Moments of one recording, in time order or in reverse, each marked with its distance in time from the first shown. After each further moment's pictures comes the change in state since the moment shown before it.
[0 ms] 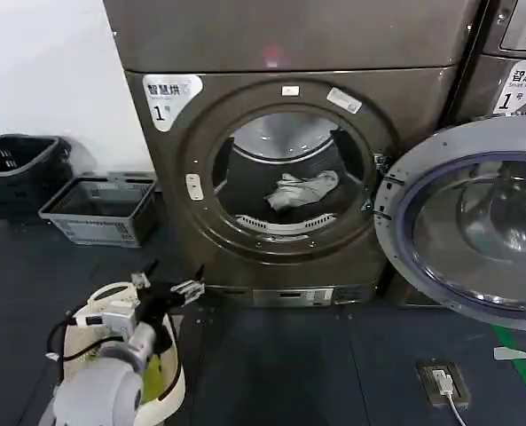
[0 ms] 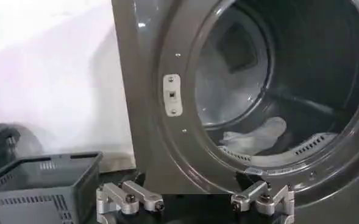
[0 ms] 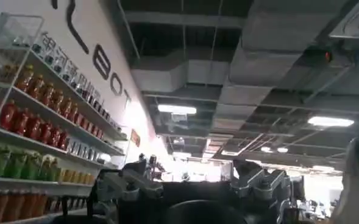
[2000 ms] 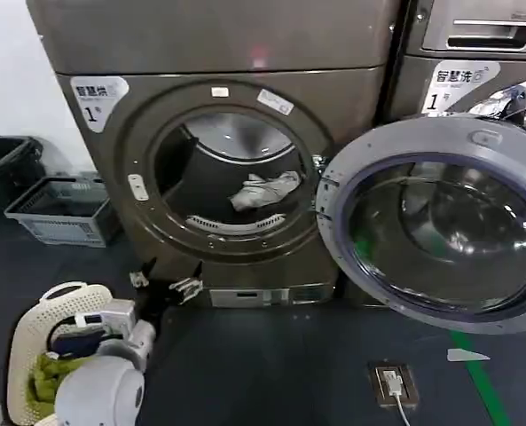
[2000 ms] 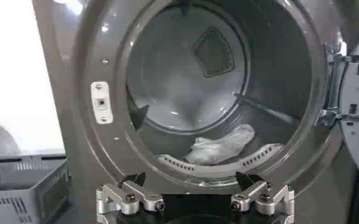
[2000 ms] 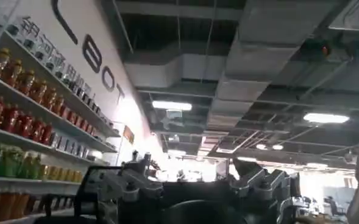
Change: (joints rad) left arm -0.019 -0.019 -0.006 0.006 0.001 0.000 -0.010; right arm 0.007 0.004 -0.006 -0.012 -0.010 0.005 0.021
